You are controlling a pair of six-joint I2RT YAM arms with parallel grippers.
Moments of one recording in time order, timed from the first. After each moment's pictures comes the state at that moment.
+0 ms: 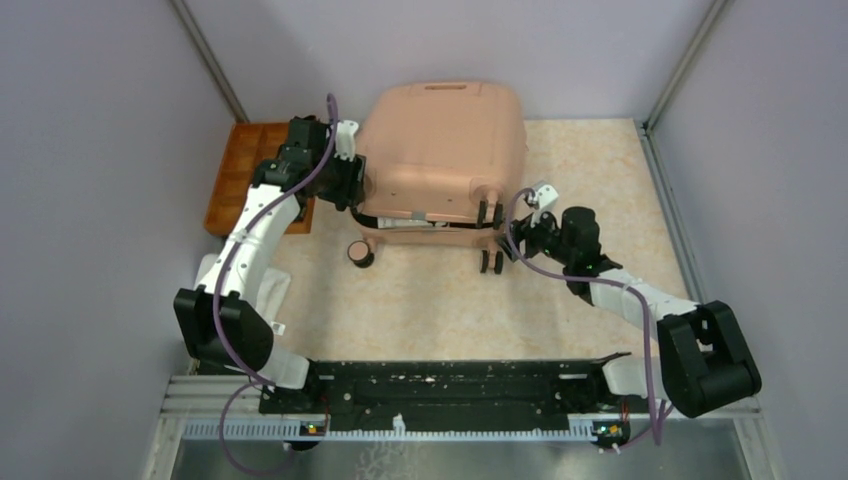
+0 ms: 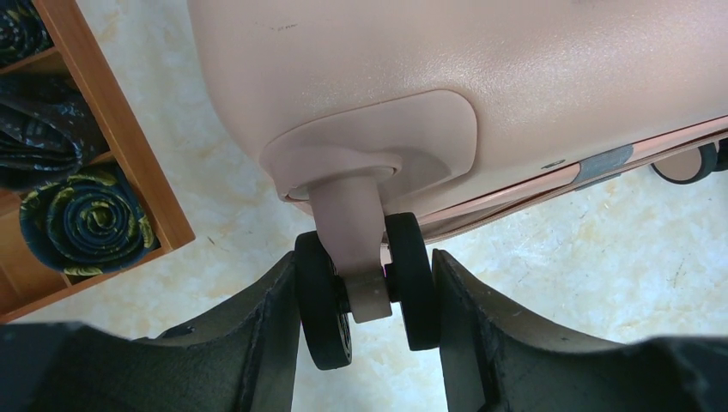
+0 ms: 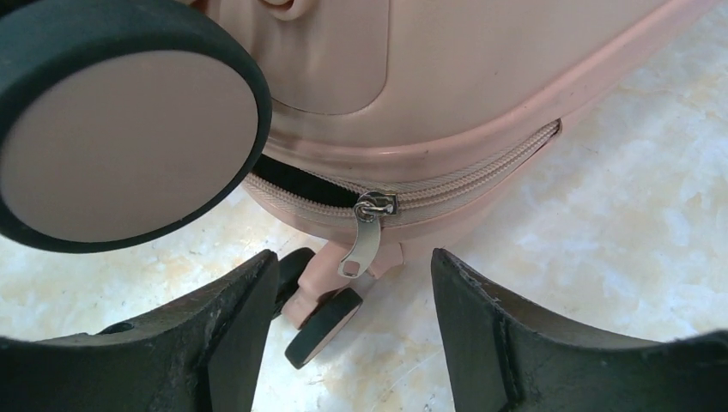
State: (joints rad) left arm -0.20 1.48 1.46 -0.78 0.19 0.09; right arm 0.33 1.26 0.52 0.41 -0.39 -0.02
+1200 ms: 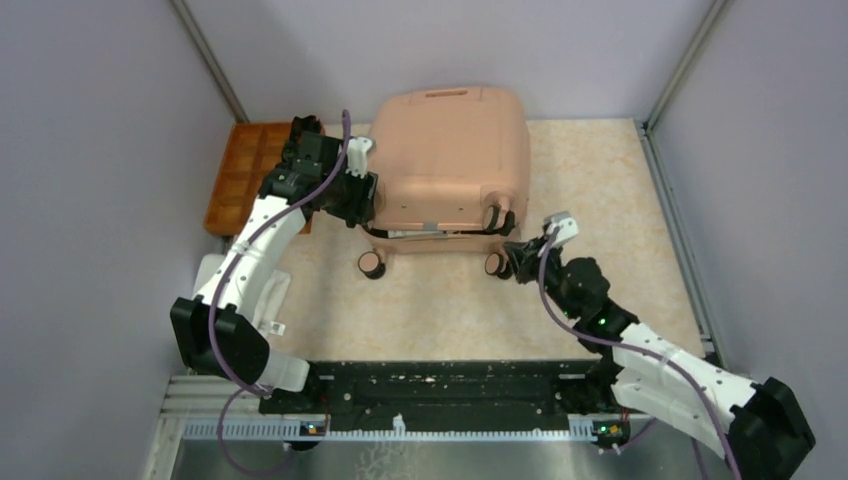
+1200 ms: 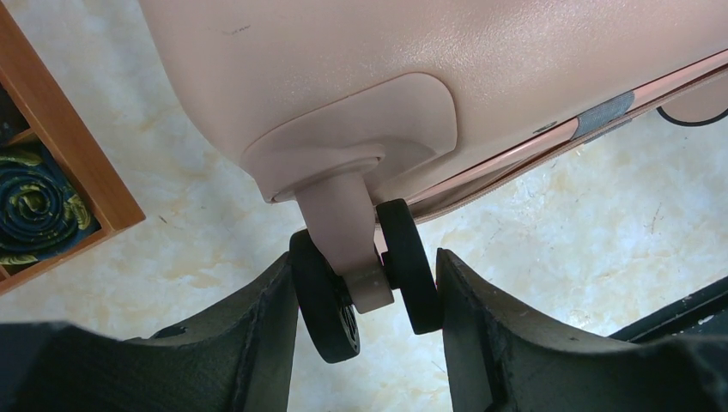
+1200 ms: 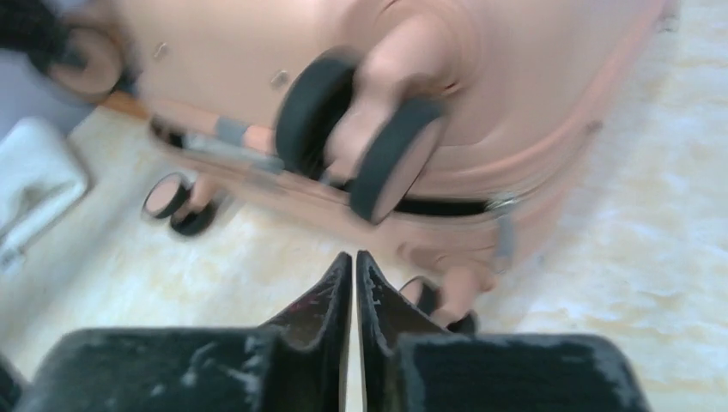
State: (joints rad) left arm -0.28 1.43 1.40 -0.84 0.20 0.09; right arm 0.62 0.81 0.35 0.37 0.13 0.24
